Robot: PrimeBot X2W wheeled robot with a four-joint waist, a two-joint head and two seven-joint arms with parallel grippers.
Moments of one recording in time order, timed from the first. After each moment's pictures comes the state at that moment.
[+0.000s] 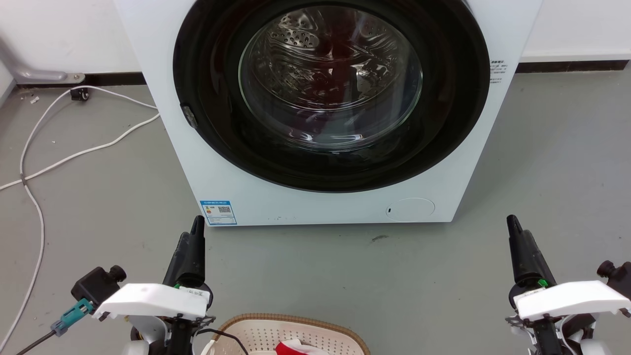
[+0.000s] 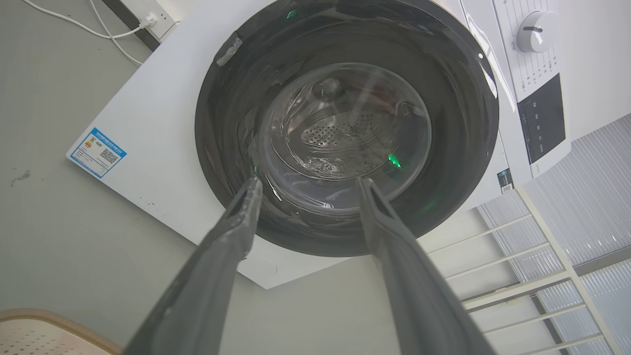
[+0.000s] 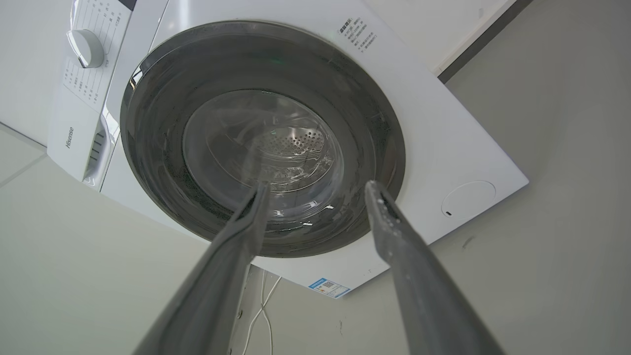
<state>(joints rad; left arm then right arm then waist) -0.11 0.05 0.01 0.20 -1.03 -0.13 -0.05 -0.07 -0.05 -0.04 0.19 0.95 0.13 -0.05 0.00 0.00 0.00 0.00</state>
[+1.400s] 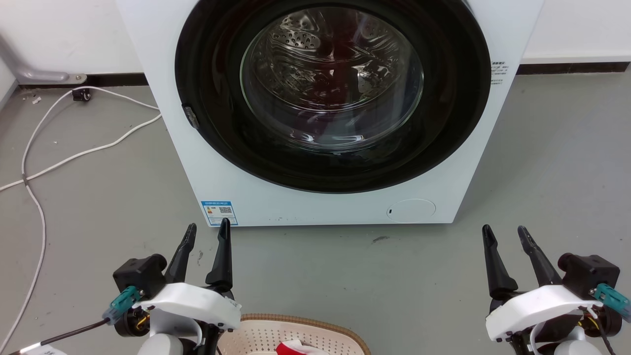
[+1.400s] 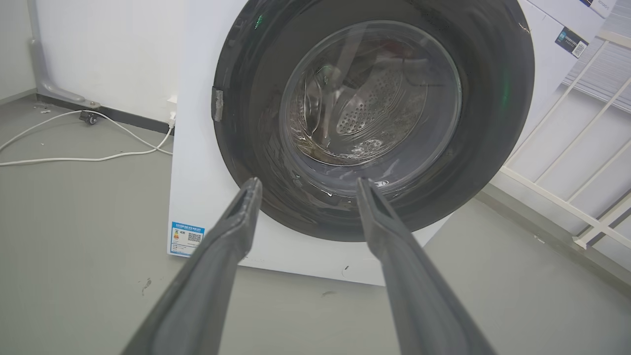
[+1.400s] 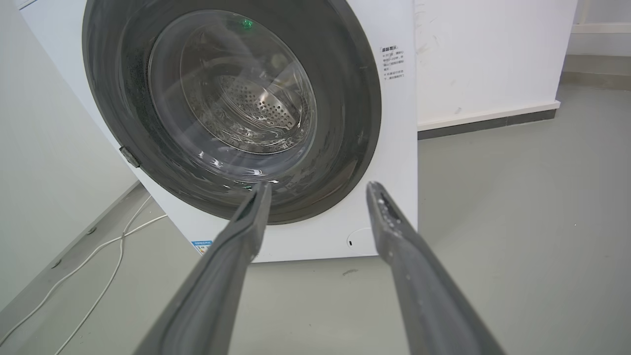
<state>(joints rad) -0.12 0.05 -0.06 0.23 -0.43 -0.11 -0.17 -0.04 -0.05 -0.01 0.13 0.29 0.13 -0.07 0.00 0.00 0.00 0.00</state>
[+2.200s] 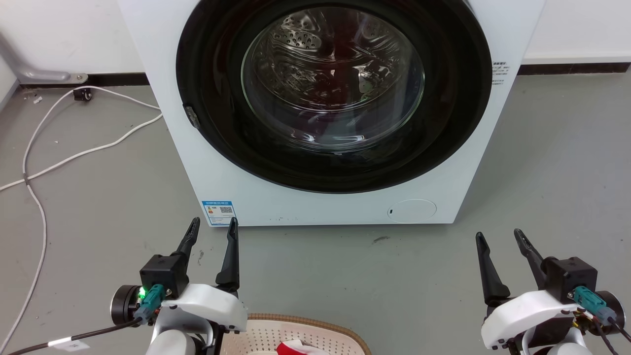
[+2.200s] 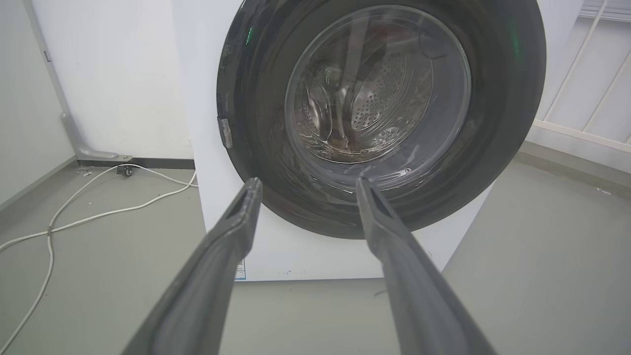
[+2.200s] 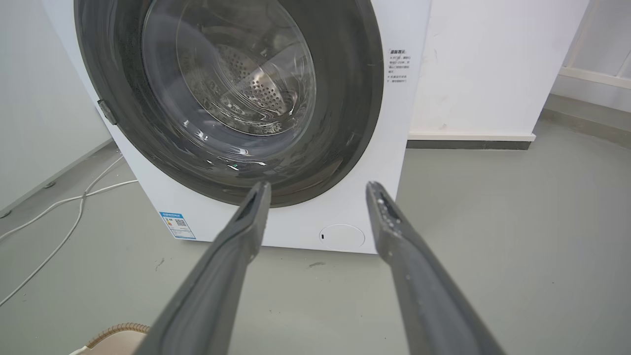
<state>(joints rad) -0.14 0.06 -0.09 0.26 -0.19 -0.07 -0.22 -0.03 -0.05 0.00 0.13 0.09 0.13 -0.08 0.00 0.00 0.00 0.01</state>
